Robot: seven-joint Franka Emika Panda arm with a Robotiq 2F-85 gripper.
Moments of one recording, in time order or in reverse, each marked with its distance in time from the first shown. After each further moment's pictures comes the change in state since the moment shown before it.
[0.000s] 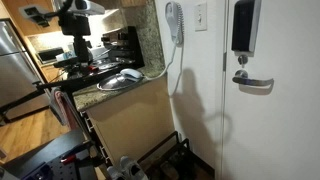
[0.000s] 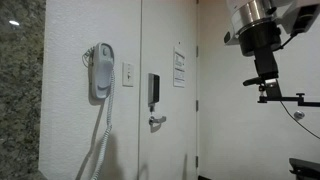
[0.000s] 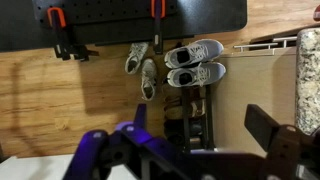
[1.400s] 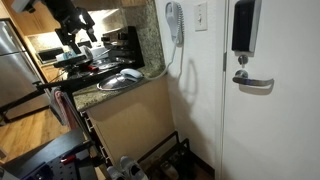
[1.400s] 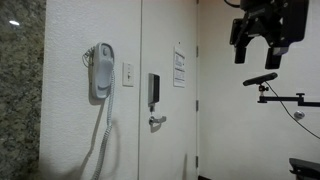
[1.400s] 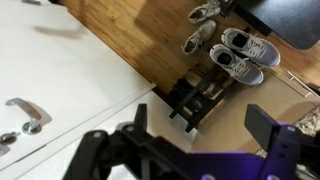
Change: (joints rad) arm 0.181 0.002 0.117 0.150 -0.374 -0.018 -0.298
